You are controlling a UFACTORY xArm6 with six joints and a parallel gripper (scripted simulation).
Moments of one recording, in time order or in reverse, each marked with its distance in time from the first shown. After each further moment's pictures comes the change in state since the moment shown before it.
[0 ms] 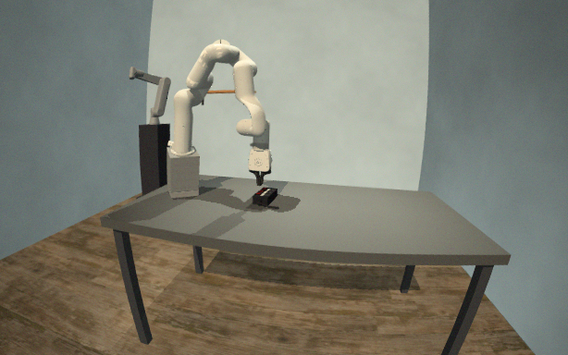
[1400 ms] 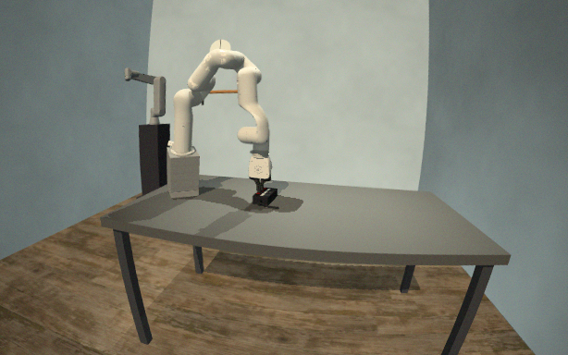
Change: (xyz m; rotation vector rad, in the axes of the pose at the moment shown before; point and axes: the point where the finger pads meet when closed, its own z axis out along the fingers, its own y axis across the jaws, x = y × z) arm 0.000 0.001 0.034 0.000 0.000 0.000
